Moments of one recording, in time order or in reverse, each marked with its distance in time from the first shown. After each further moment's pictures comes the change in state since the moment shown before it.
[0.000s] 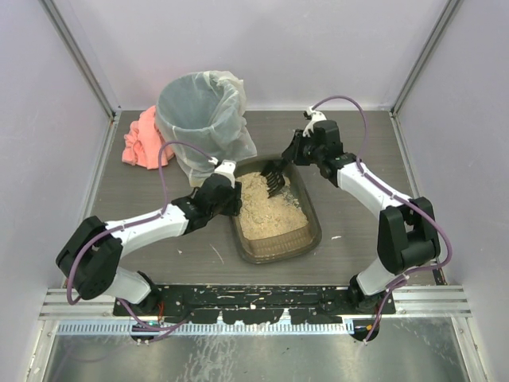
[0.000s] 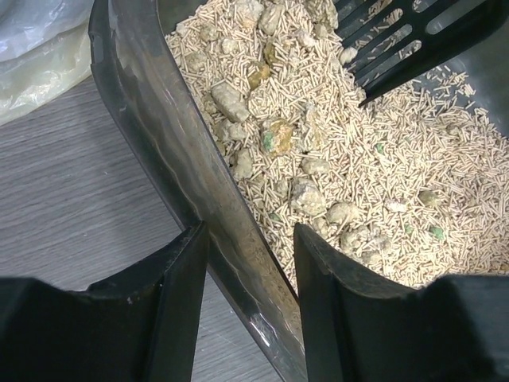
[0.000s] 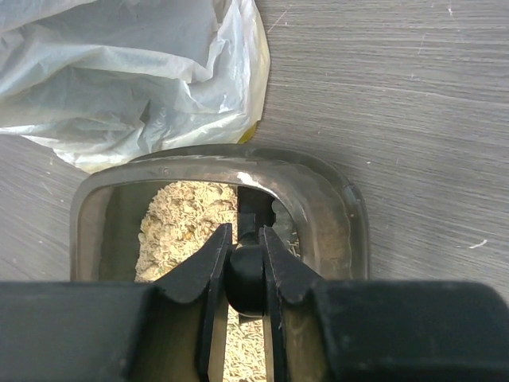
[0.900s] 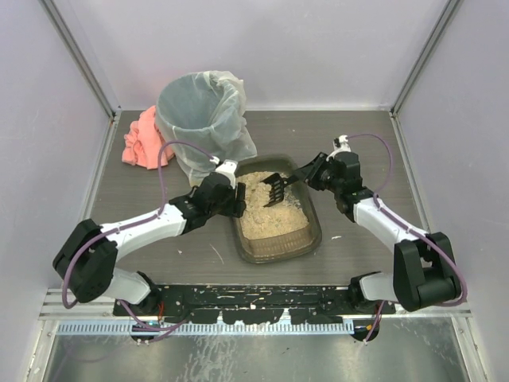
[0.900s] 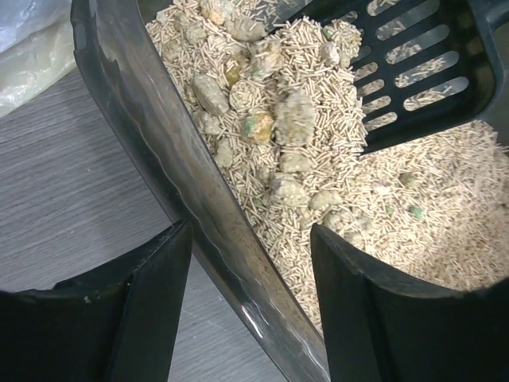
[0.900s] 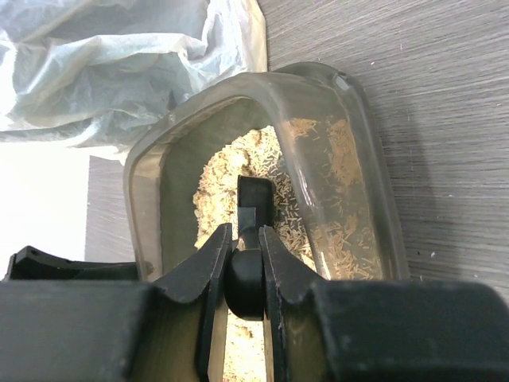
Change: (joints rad) left arm 0.005 -0.013 0.019 -0.041 0.048 0.020; right arm -0.085 -0.251 -0.422 0.260 -0.061 0.396
